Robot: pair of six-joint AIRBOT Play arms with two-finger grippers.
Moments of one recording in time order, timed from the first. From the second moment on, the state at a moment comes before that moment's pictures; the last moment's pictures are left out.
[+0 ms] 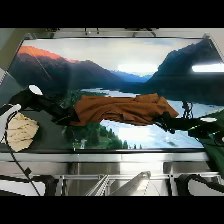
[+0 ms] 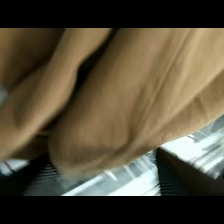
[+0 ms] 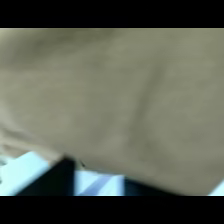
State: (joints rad) left arm 0.06 -1.68 1.10 1.03 -1.35 -1.29; right arm -0.23 -1.33 0.46 -0.32 0.87 0.92
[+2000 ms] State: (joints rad) left arm 0.13 -1.64 1.47 0.95 -1.44 -1.24; right arm -0.19 -1.55 1.17 -0.35 1.12 1.08
